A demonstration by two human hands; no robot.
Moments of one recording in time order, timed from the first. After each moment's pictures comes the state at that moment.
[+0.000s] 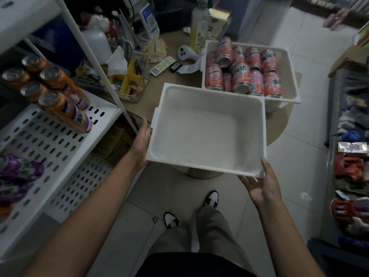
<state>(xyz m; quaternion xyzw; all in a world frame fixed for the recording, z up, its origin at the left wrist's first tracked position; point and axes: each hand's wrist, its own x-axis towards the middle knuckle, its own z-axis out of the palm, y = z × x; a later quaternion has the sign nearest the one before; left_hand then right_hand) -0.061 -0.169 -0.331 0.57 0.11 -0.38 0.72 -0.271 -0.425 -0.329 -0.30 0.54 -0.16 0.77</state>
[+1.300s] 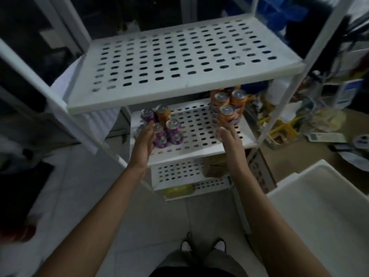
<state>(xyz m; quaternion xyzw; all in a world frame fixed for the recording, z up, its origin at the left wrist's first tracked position) -0.160 0.108 -0.231 0.61 0.32 0.17 0.70 -0.044 -0.110 -0.242 -0.69 -0.12 0.17 0.69</state>
